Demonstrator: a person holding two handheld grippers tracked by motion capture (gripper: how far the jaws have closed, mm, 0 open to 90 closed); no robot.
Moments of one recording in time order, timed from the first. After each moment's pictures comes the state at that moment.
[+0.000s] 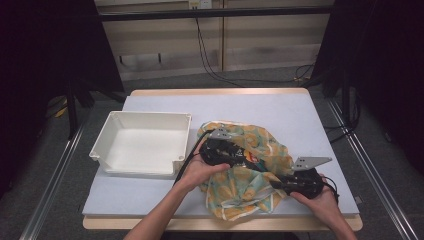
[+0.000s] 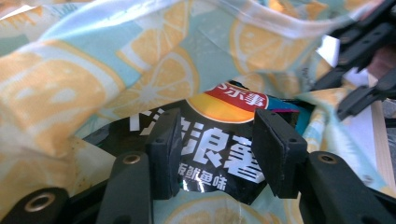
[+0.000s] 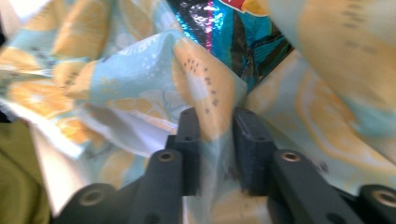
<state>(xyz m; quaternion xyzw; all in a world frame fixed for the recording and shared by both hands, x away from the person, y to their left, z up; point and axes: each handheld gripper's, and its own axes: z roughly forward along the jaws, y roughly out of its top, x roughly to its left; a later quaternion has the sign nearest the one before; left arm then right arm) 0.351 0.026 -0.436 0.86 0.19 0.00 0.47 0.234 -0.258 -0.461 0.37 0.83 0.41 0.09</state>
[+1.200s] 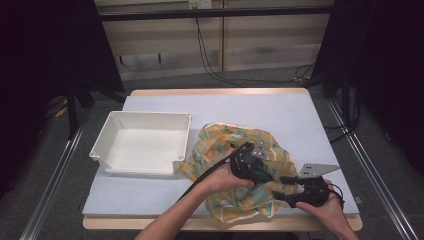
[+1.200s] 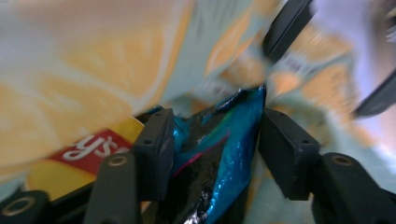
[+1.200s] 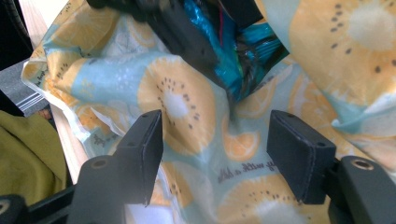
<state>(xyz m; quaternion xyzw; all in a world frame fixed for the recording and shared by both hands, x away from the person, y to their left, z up) 0.314 -0.054 -0.447 0.94 0.05 0.03 0.34 0.219 -0.267 -0.468 0.36 0.82 0.43 0.09</state>
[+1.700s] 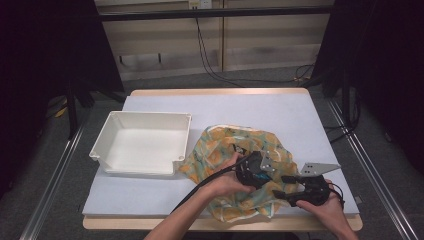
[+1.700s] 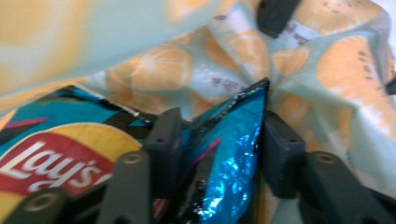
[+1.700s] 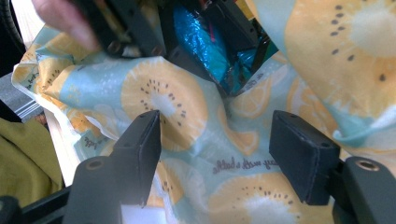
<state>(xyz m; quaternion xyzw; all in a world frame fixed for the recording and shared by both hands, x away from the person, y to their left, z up) 0.304 -0.066 -0.456 0.95 0.02 0.08 0.31 0.222 -0.271 -0.471 0.37 0.82 0.43 0.08</state>
